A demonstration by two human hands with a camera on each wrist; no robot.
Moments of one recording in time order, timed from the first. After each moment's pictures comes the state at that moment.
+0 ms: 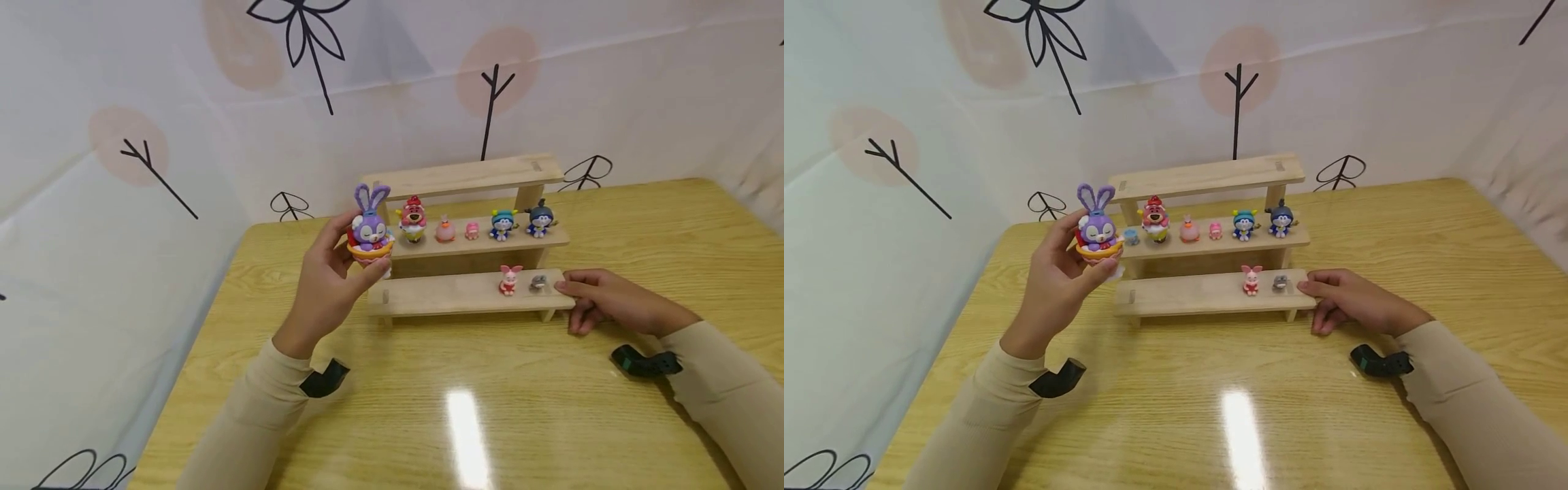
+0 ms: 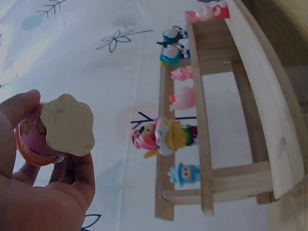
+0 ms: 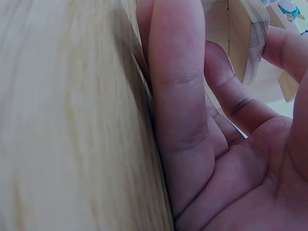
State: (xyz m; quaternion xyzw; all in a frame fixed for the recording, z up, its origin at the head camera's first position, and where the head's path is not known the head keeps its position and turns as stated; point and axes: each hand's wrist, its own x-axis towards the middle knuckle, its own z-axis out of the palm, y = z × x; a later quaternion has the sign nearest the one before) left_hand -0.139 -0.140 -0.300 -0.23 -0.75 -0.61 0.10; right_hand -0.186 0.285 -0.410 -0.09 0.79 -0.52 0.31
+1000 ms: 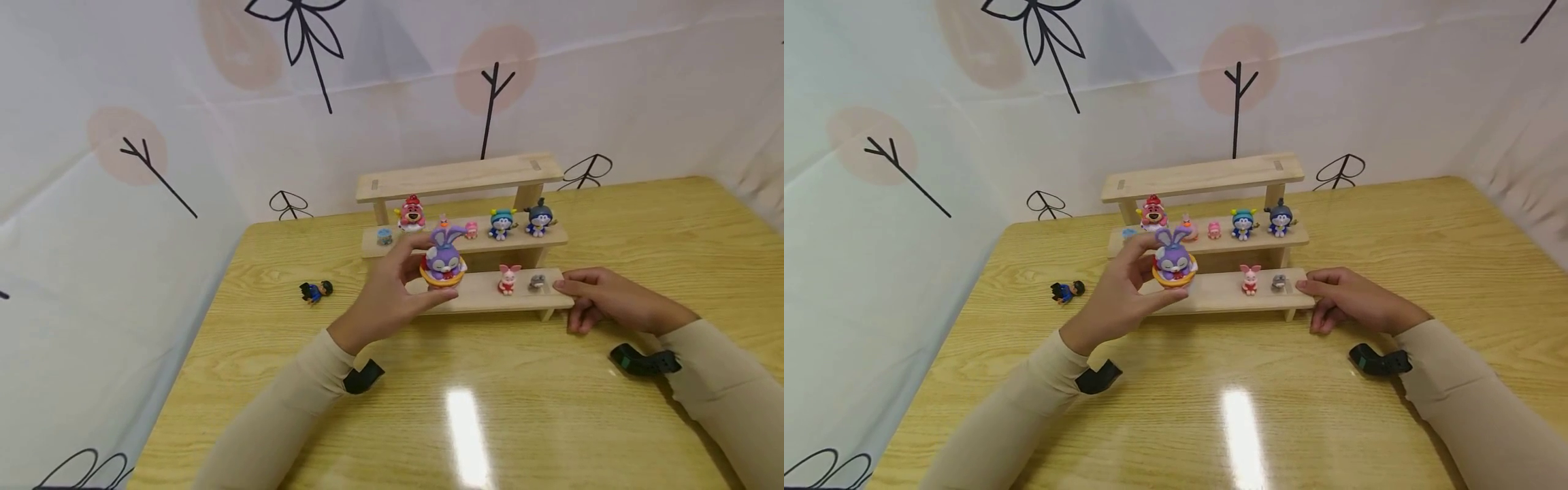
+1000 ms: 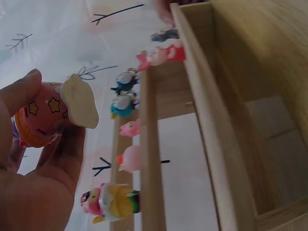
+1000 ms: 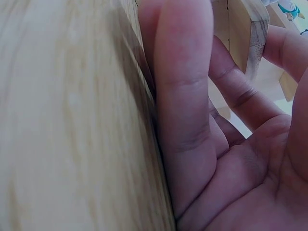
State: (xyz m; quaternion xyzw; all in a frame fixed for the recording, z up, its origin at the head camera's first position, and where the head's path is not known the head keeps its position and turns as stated) left_hand -0.149 -0.084 -0.330 -0.34 -0.78 -0.53 0.03; right_hand -0.186 0.284 -0.408 -0.11 0.79 -0.52 0.30
